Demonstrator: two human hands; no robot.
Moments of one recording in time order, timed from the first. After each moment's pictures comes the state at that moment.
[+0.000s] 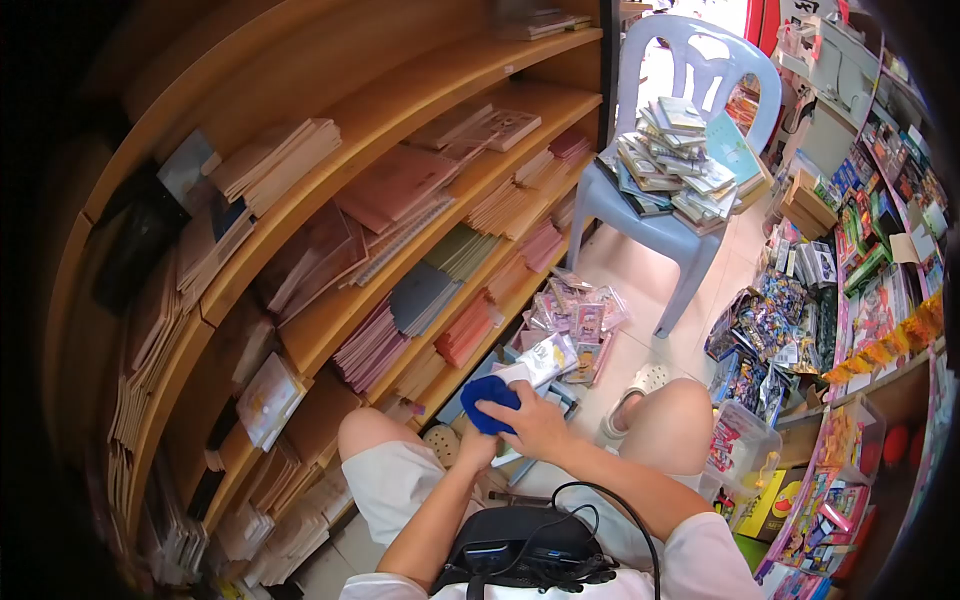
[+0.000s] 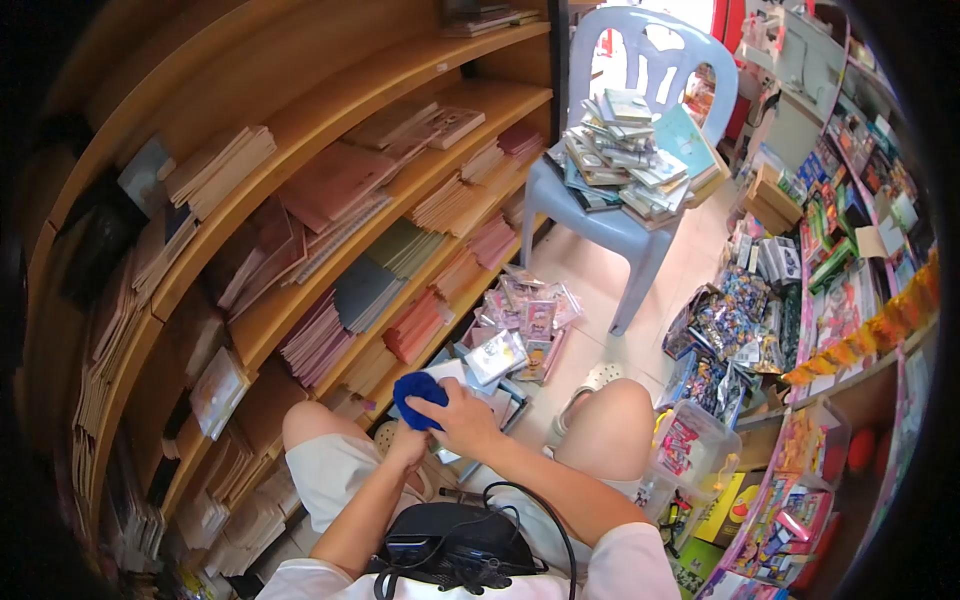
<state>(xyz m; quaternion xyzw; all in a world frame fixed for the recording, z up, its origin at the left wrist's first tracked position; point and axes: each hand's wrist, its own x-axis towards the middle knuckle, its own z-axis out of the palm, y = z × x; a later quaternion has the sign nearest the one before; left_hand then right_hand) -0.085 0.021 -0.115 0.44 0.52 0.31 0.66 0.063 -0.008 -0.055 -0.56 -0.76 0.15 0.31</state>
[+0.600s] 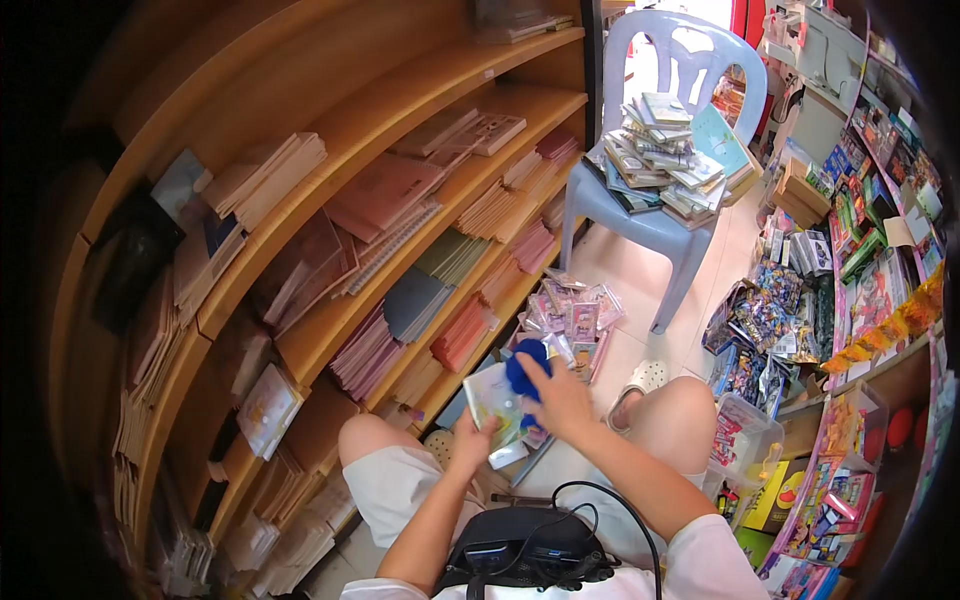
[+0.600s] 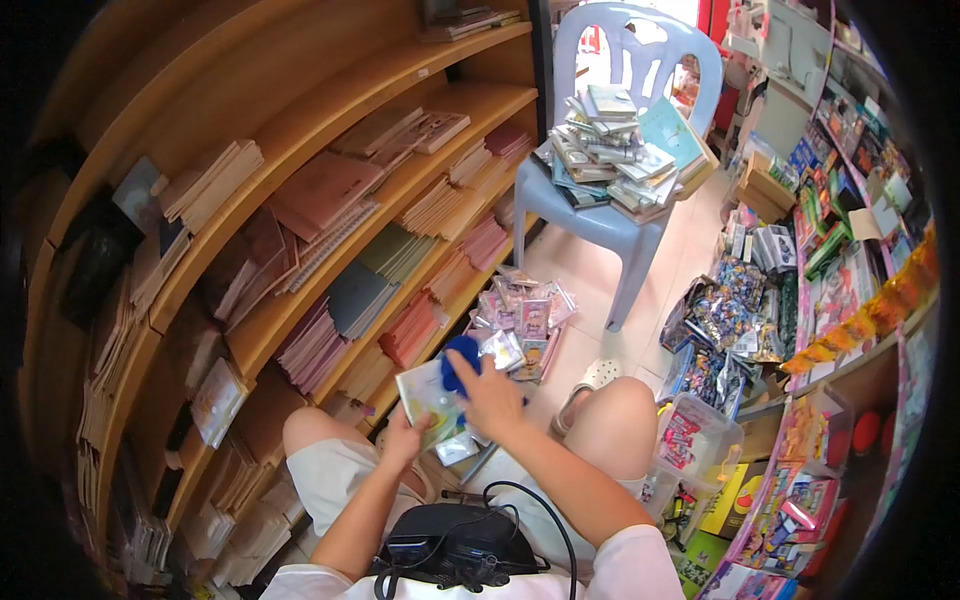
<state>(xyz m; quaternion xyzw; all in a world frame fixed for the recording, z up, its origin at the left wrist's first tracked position) -0.091 0.030 -0.121 0.57 0.49 0.31 0.58 0.097 -0.006 -0.042 -0.70 -0.65 0.13 0.27</state>
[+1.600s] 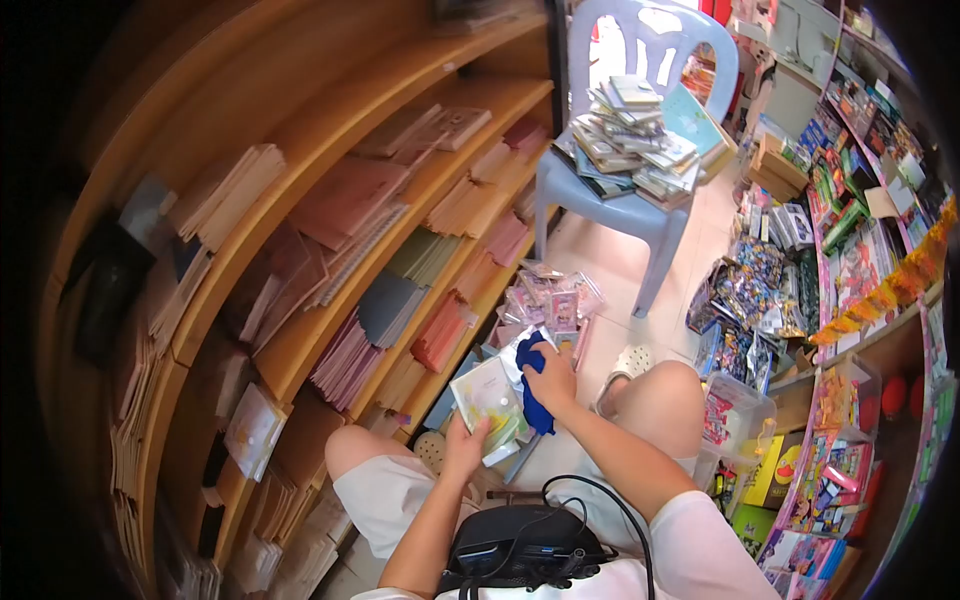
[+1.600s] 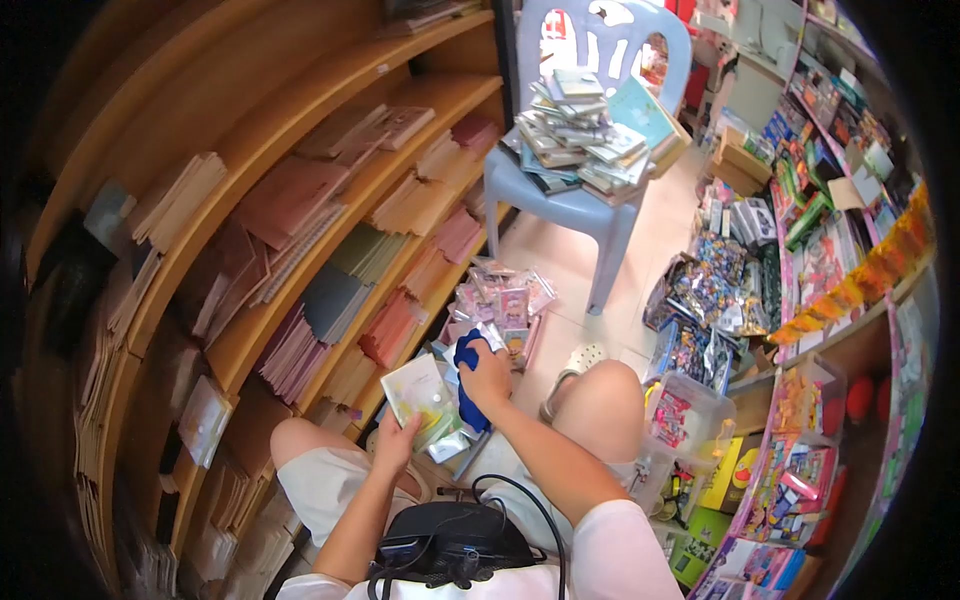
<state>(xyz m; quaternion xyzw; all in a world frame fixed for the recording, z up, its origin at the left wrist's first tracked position) -0.082 0.021 -0.110 0.56 0.44 0.35 0.60 0.106 0.029 -0.116 -0.82 -0.36 0.22 0.38</state>
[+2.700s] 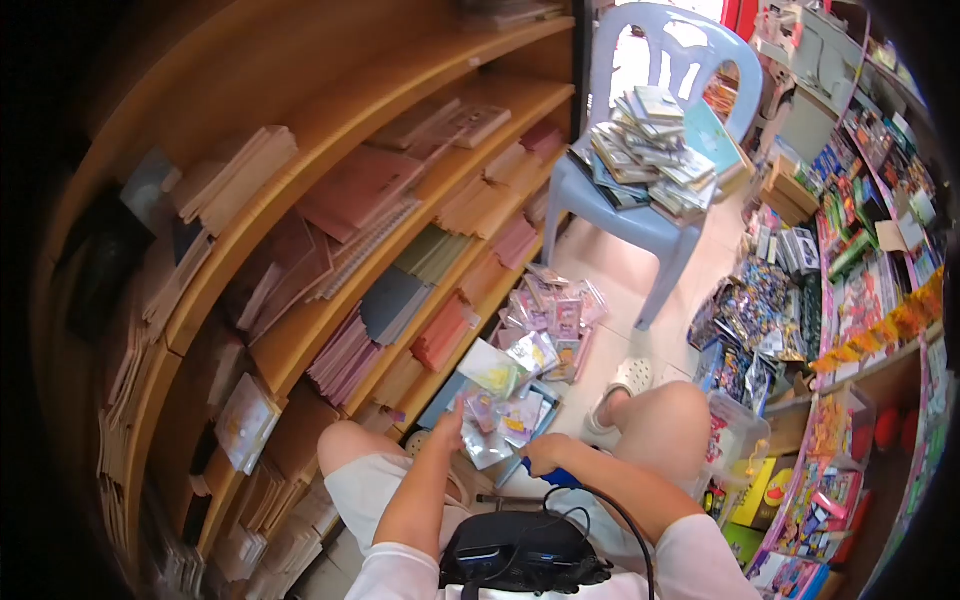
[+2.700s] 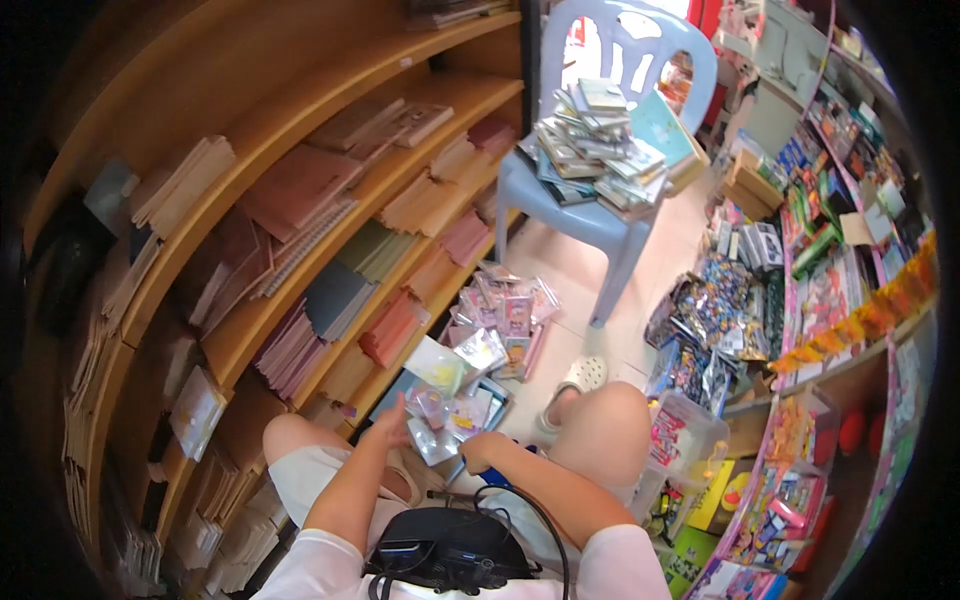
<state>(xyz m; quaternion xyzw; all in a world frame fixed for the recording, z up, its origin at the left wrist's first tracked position) -0.120 0.125 -0.296 0.26 0.63 0.10 0.72 0.088 -0.012 -0.158 -0.51 -0.69 0.44 -0.25</state>
